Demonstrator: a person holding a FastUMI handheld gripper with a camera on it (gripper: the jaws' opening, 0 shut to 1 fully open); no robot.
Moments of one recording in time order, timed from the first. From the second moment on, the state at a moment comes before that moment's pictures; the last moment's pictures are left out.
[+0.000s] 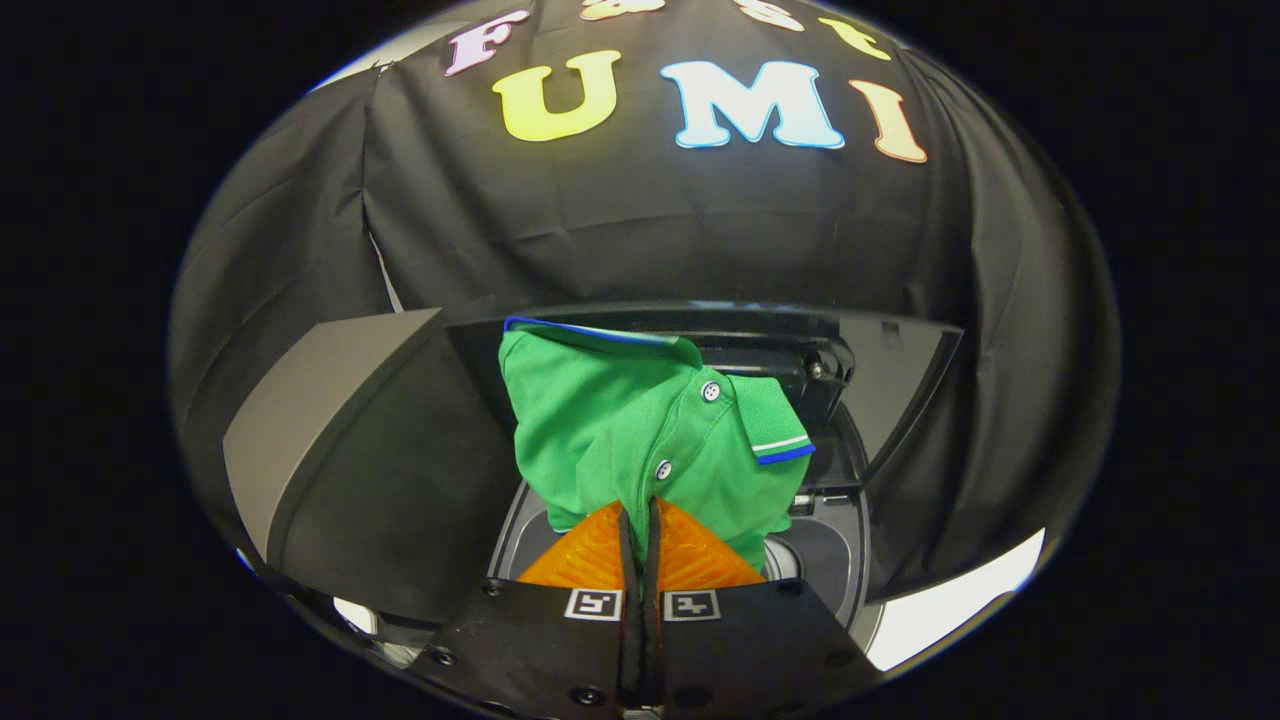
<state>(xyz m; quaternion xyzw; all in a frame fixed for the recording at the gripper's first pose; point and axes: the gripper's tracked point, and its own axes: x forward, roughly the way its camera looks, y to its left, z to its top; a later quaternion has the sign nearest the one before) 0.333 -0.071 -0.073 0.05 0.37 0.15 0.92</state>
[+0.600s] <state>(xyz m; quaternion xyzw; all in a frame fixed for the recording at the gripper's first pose) 0.319 -0.069 -0.125 0.04 0.41 0.14 0.90</state>
